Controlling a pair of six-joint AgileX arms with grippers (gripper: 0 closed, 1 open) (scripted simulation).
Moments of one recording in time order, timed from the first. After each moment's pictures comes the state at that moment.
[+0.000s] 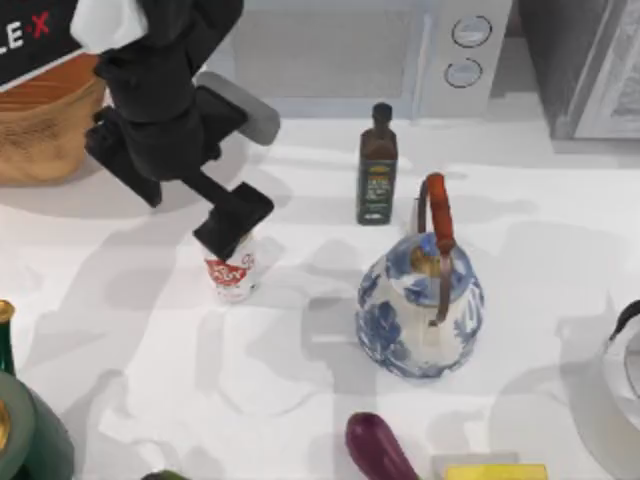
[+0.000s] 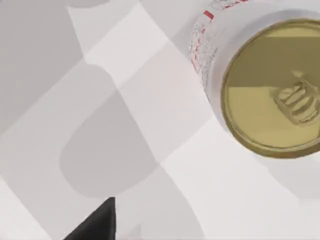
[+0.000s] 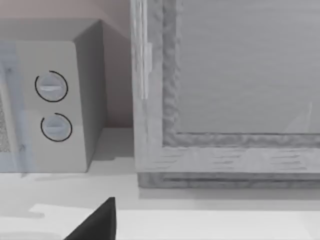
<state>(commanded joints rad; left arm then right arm) -0.43 1.98 1.66 -1.24 0.02 0.33 0.00 0.00 0.00 0.00 0.00 0.00</state>
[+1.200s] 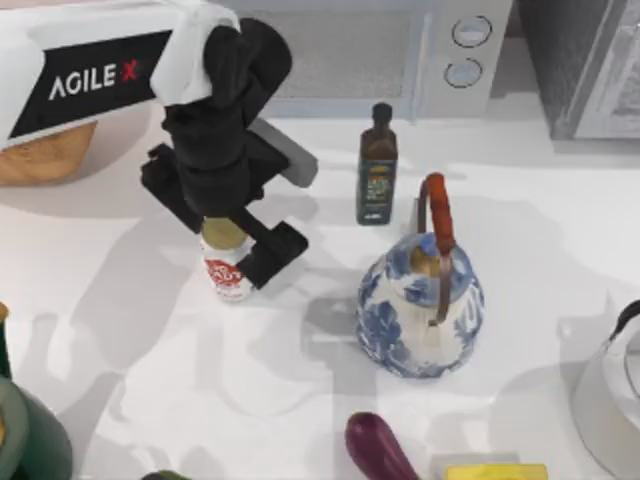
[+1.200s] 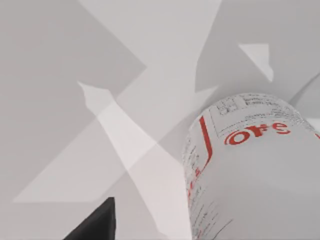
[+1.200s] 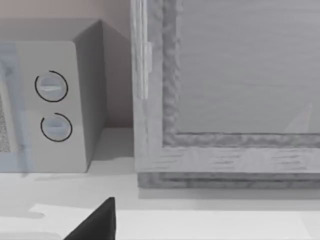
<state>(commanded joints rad) -0.48 2.14 1.63 -1.06 0.00 0.33 0.00 0.00 0.00 0.00 0.00 0.00</state>
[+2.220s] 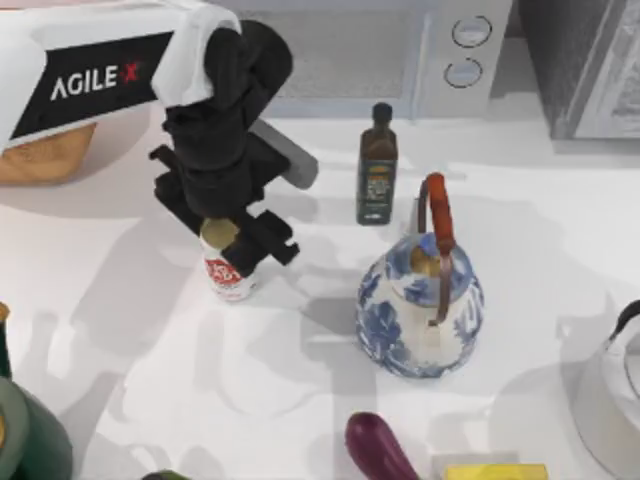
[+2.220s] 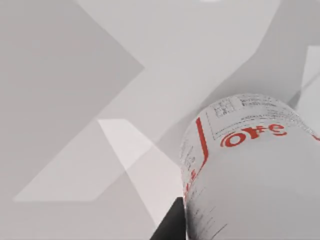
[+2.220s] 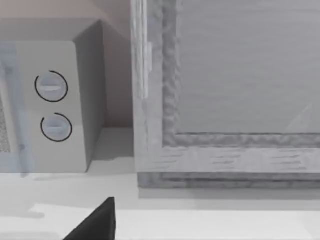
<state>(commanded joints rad) -0.48 2.14 1.63 -1.06 0.00 0.33 0.00 0.00 0.00 0.00 0.00 0.00</state>
